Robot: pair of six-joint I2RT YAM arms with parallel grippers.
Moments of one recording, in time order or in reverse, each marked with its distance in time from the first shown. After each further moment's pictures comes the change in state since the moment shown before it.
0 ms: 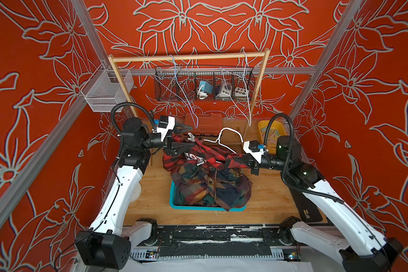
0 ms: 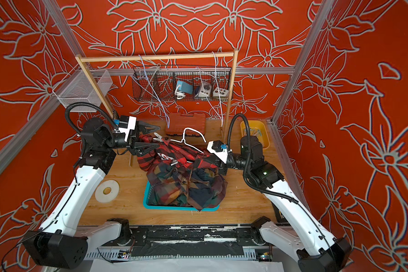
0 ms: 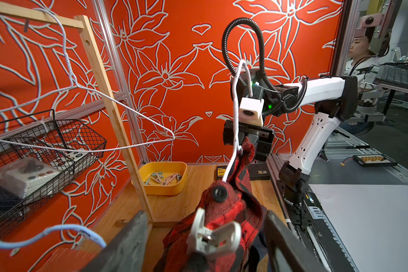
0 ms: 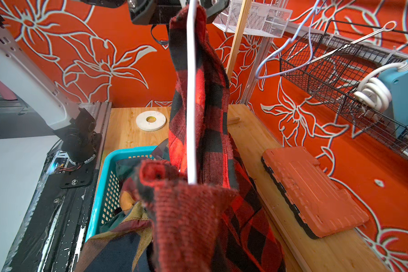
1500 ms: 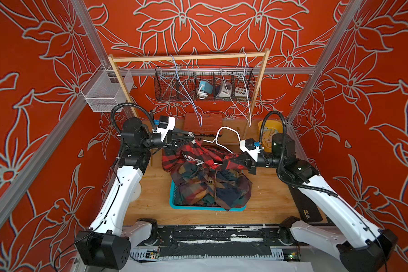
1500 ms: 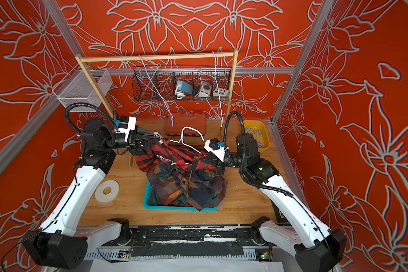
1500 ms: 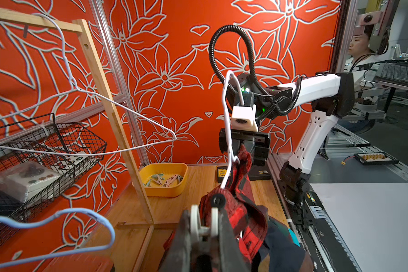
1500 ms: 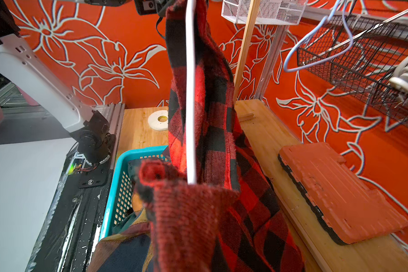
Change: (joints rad) left arm -0.006 0.000 0.002 0.009 -0.004 0.002; right arm 0.006 0.076 0.016 -0.013 -0.045 0.032
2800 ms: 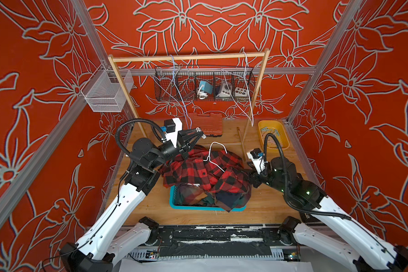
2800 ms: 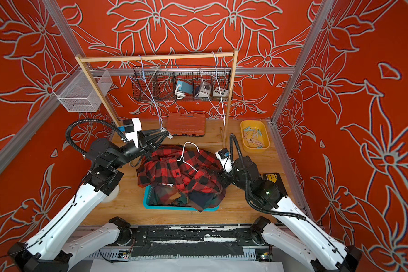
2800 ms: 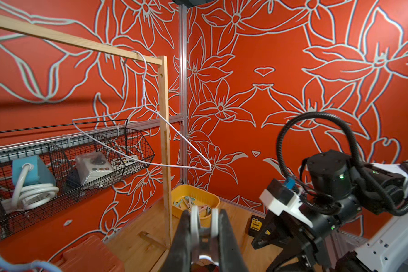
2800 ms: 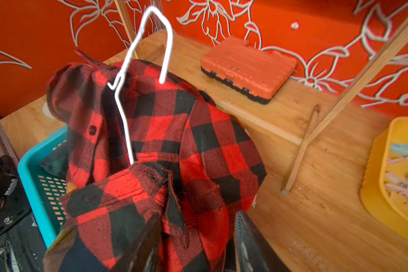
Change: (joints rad) left arm -0.346 -0.174 -0.163 0.140 -0.785 -0.200; right arm 0.224 -0.289 -0.191 -0.150 0.789 0.373
